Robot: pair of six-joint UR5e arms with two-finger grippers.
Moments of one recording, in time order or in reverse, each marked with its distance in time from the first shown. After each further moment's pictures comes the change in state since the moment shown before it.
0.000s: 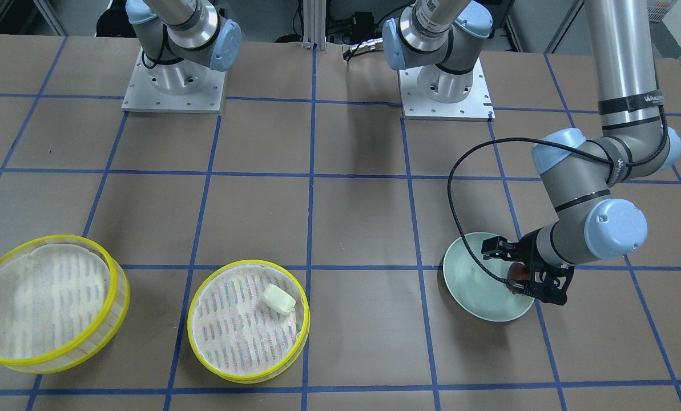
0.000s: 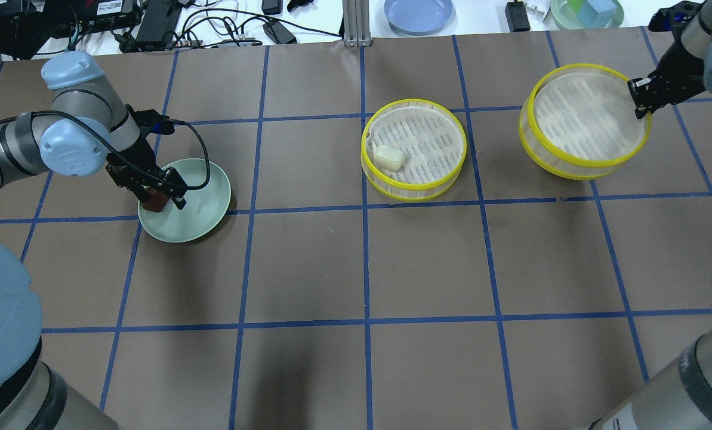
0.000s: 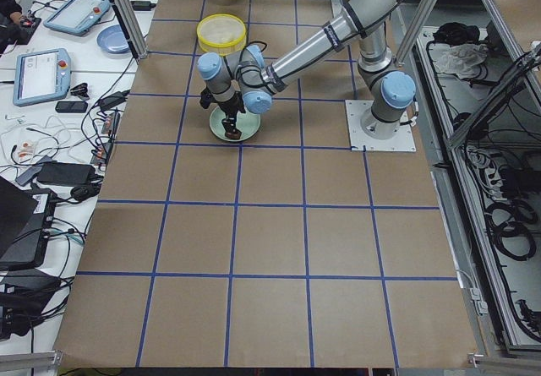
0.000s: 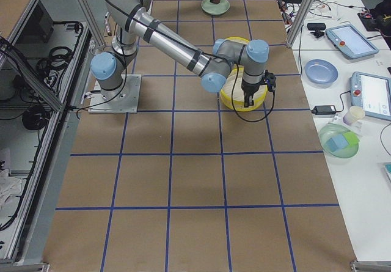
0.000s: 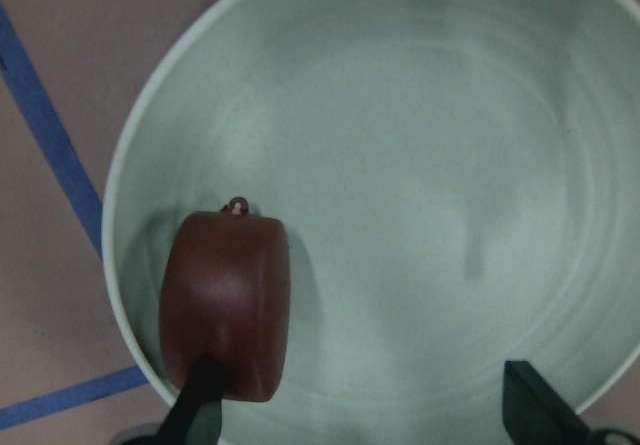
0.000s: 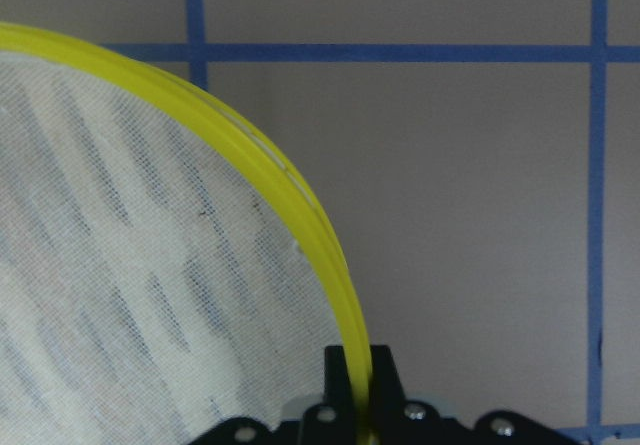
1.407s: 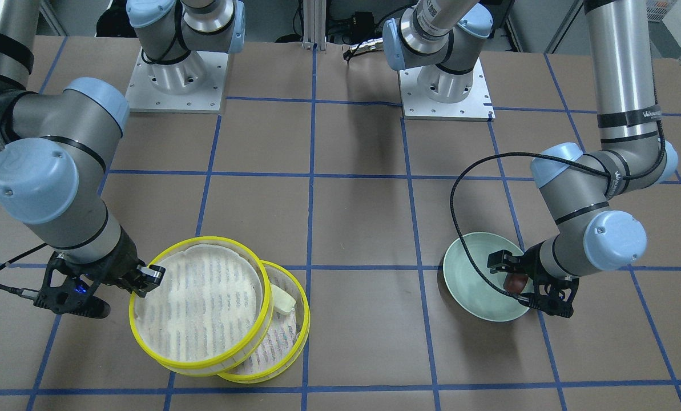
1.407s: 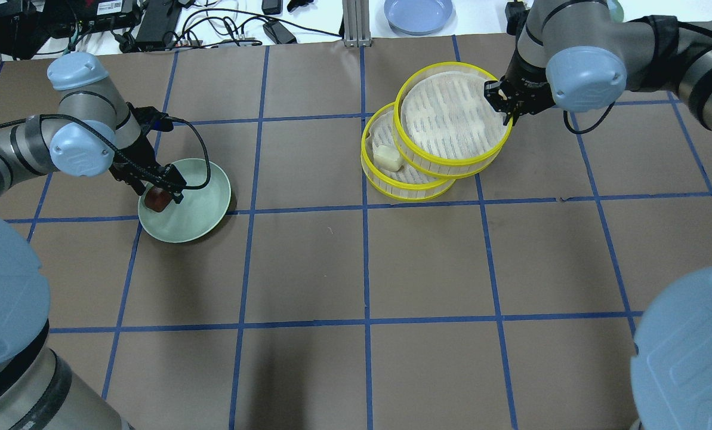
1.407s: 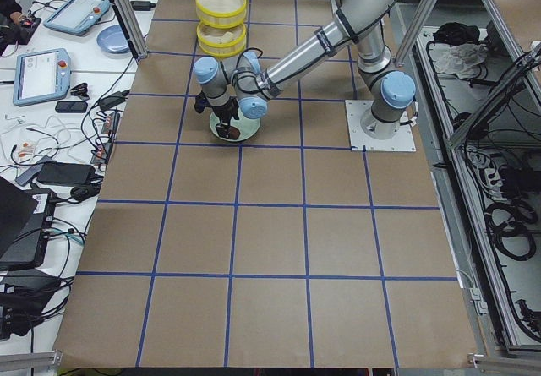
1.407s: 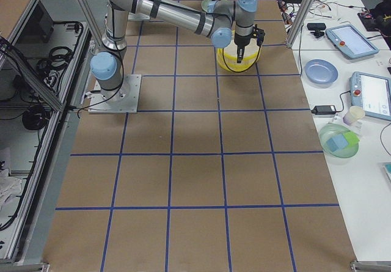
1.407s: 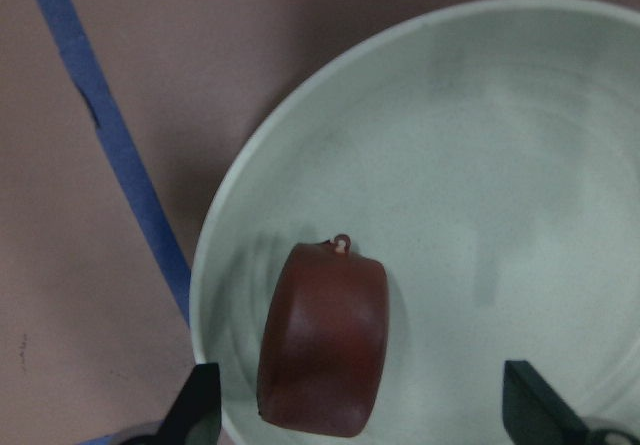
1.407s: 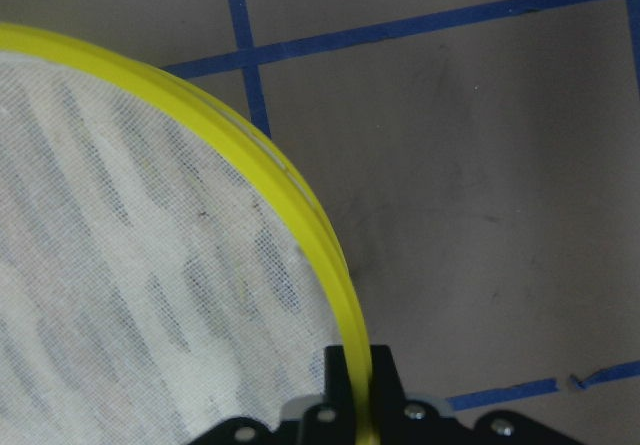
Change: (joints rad) left arm 0.003 -0.049 0.014 0.080 0.028 -0.002; right arm 0.356 -0.027 0.044 0.007 0.006 0.496
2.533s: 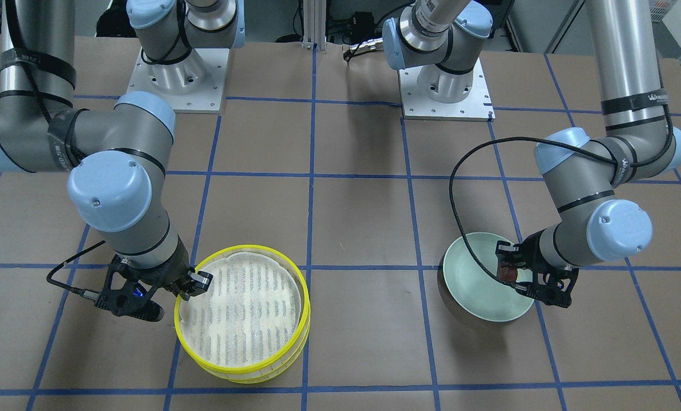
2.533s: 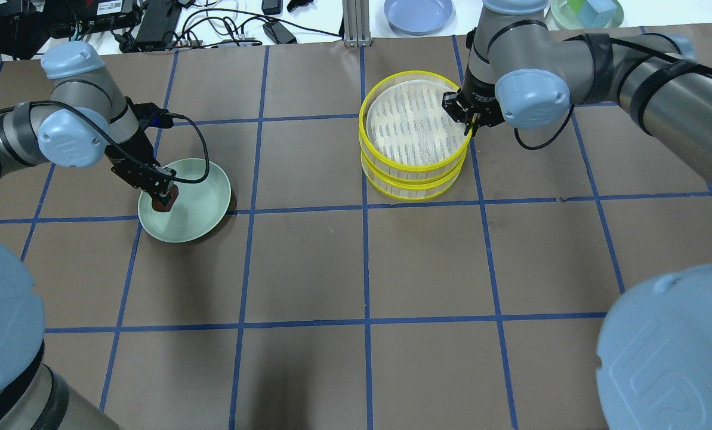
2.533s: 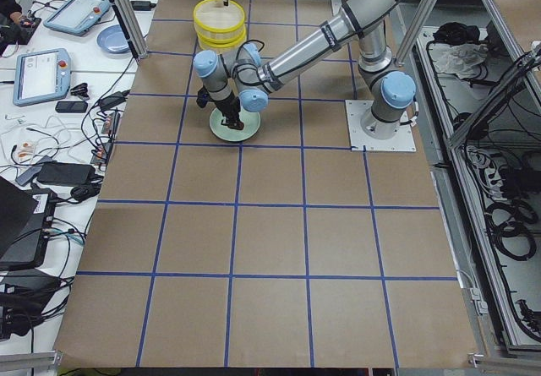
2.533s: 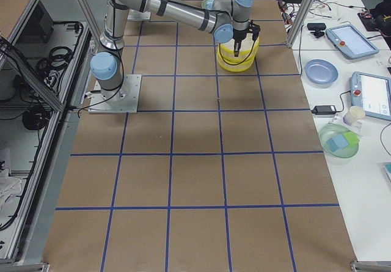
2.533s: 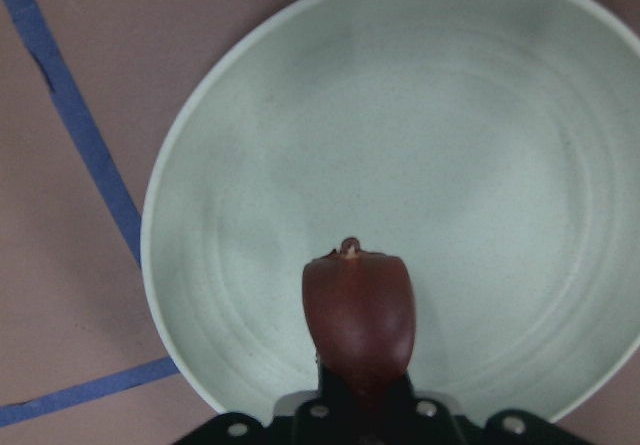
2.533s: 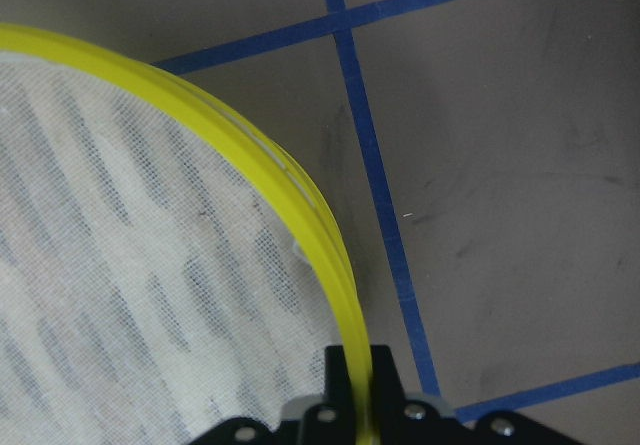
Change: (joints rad) left arm -0.021 0.063 0.016 -0.126 -0.001 -0.006; right arm 0.091 0.040 0.000 -0.035 -0.004 0.158
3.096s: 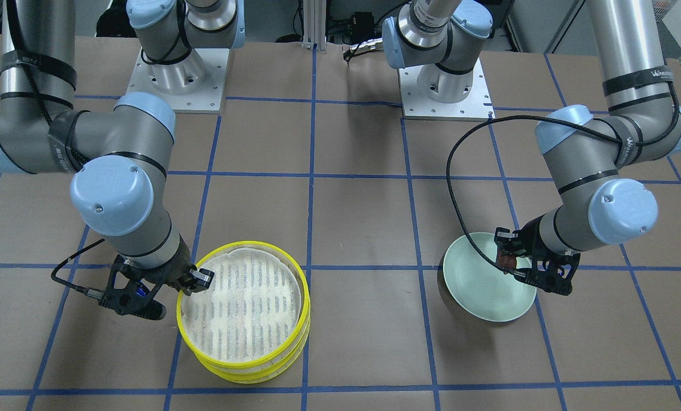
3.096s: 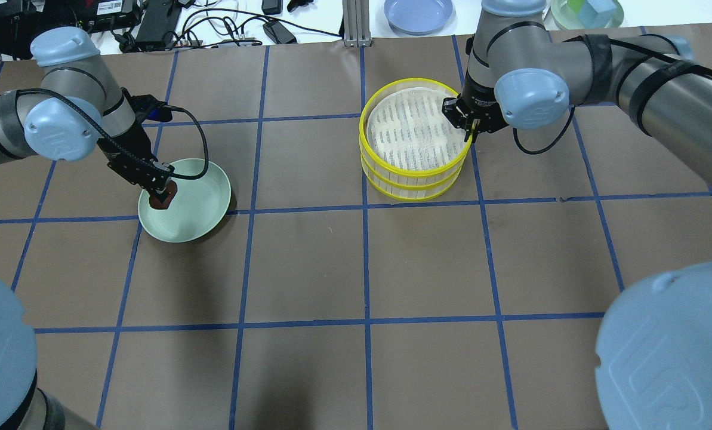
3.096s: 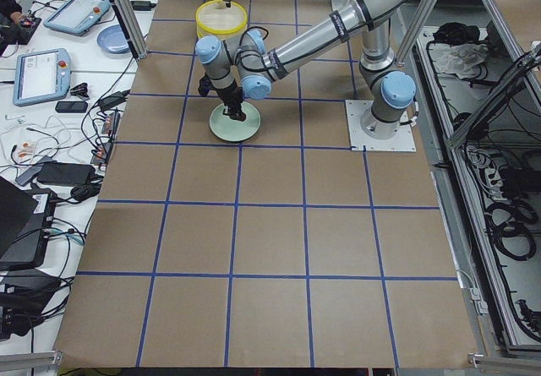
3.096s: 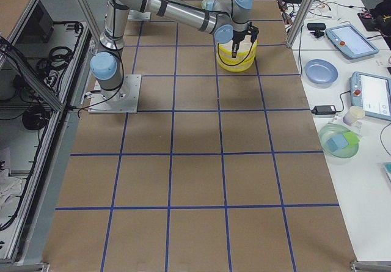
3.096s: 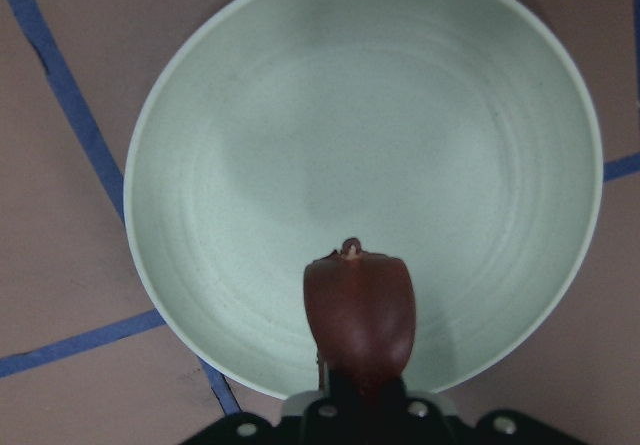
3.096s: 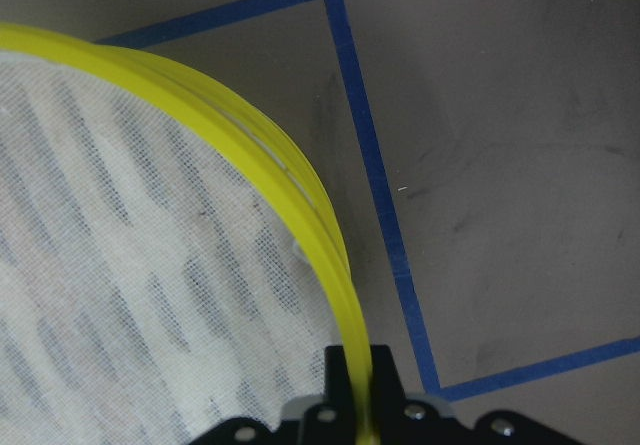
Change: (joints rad) left arm -0.013 0.055 0.001 -0.063 -0.003 -0.004; right arm 0.000 0.003 0.001 0.036 0.001 0.006
